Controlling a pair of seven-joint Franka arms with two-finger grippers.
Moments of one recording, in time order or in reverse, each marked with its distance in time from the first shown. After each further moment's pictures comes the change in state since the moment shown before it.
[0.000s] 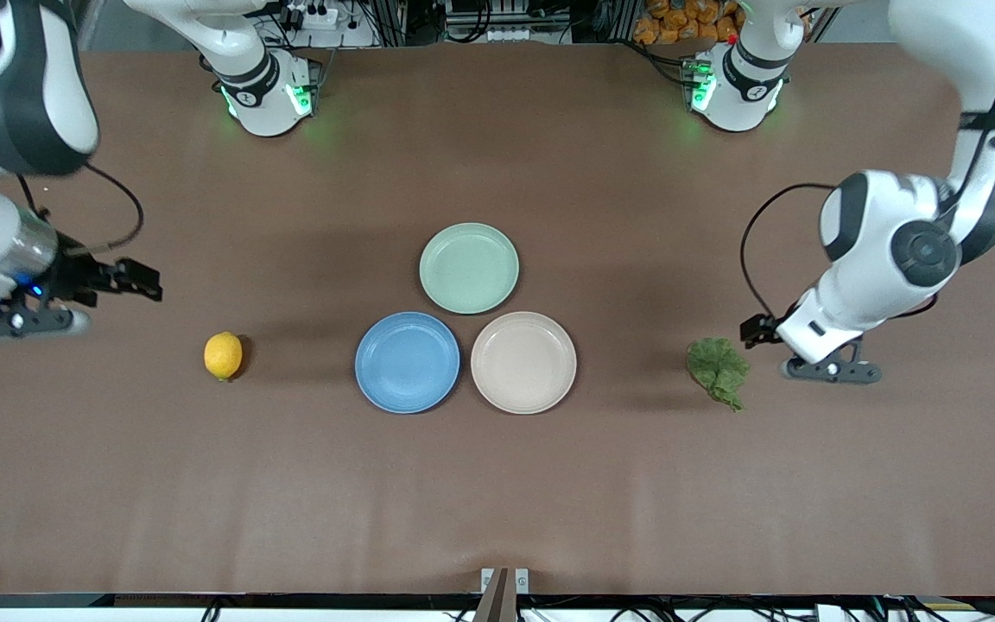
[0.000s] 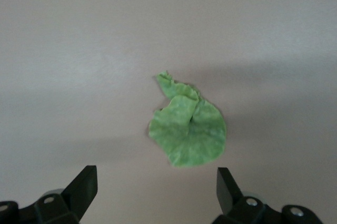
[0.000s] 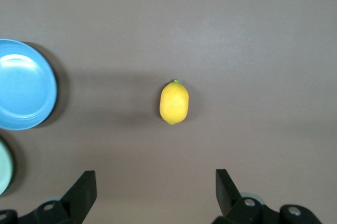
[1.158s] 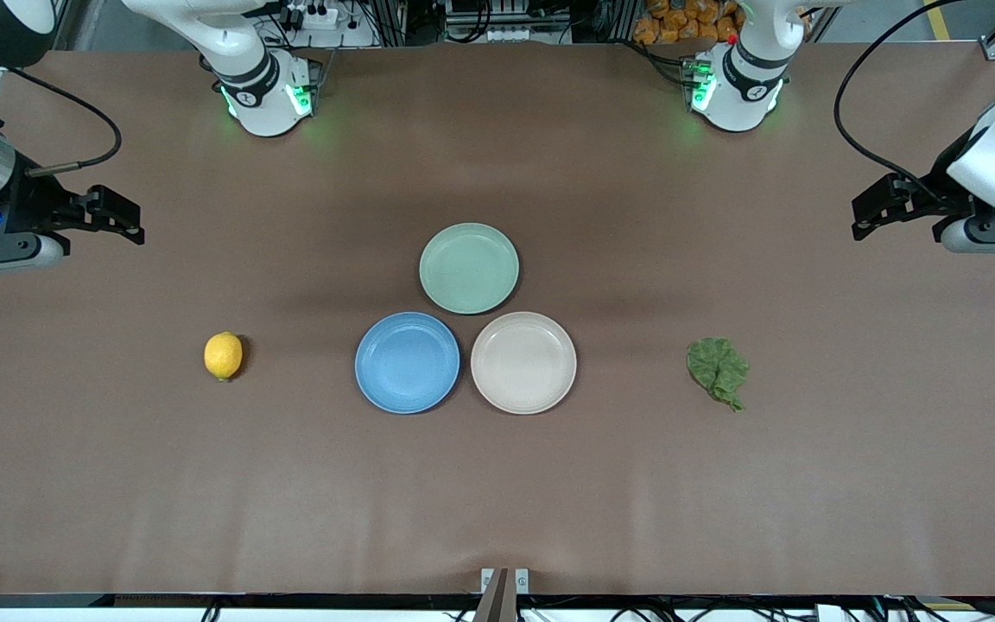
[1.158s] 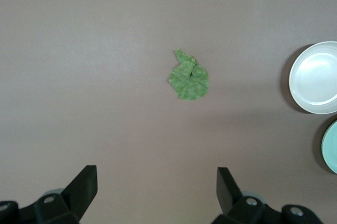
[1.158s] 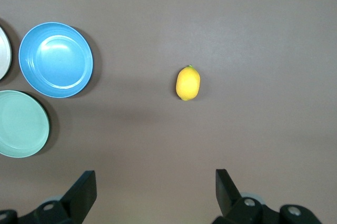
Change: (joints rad) left arm 0.017 -0.328 0.010 0.360 -0.047 -0.718 -0.007; right arm 0.057 -0.145 0.011 0.153 -0.001 -0.281 -0.003
